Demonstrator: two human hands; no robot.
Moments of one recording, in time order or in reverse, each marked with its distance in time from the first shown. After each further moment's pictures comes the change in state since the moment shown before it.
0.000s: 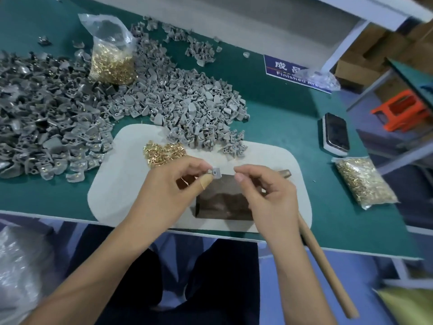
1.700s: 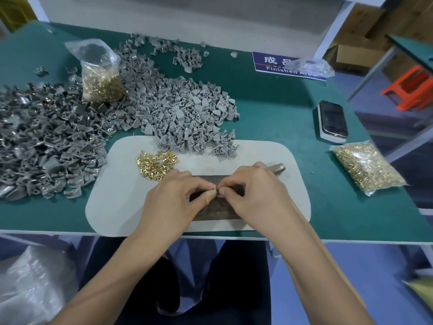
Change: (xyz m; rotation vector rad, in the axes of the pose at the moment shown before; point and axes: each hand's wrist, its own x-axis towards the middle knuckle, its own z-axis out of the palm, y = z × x) left_hand -0.005 0.015 0.024 0.562 -0.064 0.029; right_hand 0.015 -0.018 -0.020 -0.720 -0.385 -0.003
